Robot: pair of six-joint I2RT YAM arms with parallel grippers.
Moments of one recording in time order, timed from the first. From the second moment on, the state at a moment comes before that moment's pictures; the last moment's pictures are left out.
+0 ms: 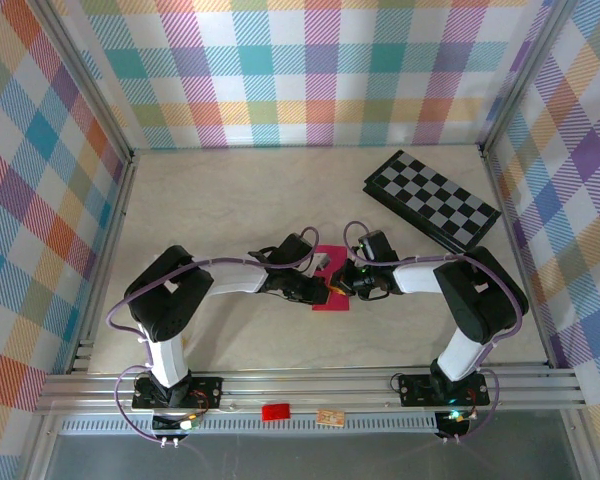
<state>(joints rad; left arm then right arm) -0.77 1.82 0.96 -0.14 0.52 -0.53 0.50 1.69 0.65 0.08 -0.55 0.95</state>
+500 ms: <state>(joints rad) -0.77 1.82 0.96 -0.17 0.50 -0.52 0.50 1.69 0.65 0.08 -0.55 0.95</state>
